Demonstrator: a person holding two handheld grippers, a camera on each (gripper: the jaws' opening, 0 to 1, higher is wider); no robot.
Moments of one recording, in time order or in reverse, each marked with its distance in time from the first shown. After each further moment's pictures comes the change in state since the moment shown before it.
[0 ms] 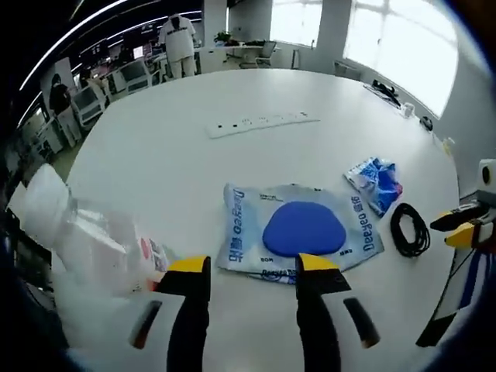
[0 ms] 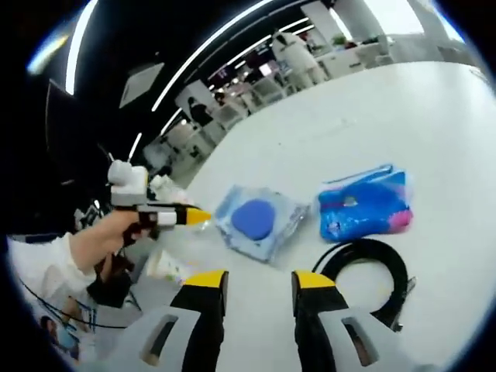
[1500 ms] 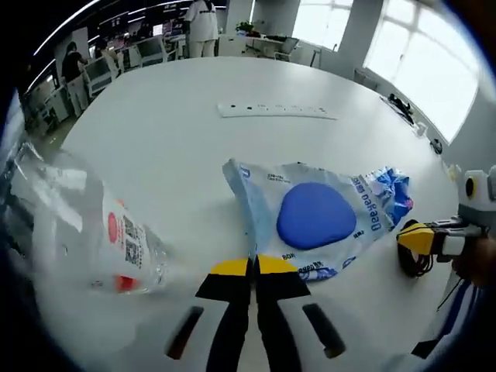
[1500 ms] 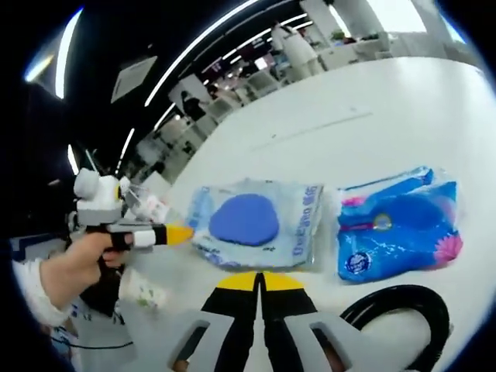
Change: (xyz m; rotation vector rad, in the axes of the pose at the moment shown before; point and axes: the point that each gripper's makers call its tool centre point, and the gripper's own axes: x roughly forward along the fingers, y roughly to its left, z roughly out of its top) left arm 0.014 -0.002 -0.015 -0.164 -0.009 -0.004; right arm 0.078 -0.012 0.013 0.041 0.040 -0.030
